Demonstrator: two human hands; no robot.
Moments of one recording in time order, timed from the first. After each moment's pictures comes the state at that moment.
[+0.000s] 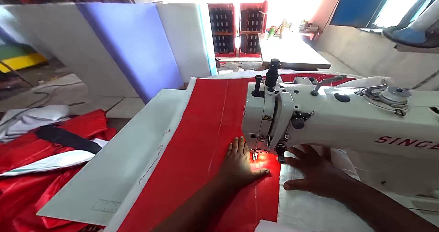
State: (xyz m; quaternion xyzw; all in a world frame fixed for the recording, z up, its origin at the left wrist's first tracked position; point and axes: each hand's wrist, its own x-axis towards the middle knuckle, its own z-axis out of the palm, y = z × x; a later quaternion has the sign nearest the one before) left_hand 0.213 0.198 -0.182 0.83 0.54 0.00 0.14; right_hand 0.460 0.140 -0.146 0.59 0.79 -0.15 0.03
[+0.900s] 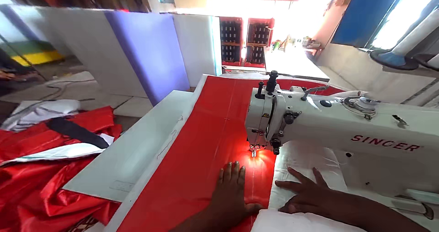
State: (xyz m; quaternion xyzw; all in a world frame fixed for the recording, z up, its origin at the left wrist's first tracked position) left_hand 0.191 0.097 -0.169 0.82 0.55 -0.06 0.18; right_hand 0.450 0.084 -0.104 0.44 0.82 -0.35 0.13
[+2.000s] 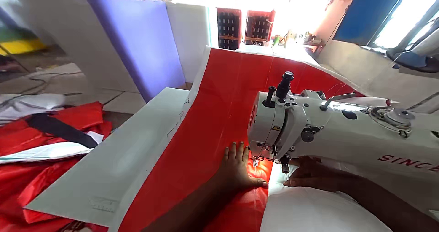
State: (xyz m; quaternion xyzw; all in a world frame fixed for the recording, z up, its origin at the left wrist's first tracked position) left_hand 0.205 0.200 -0.170 0.83 0.53 -0.05 0.17; right_hand 0.488 0.178 -0.139 0.42 0.85 -0.32 -0.01
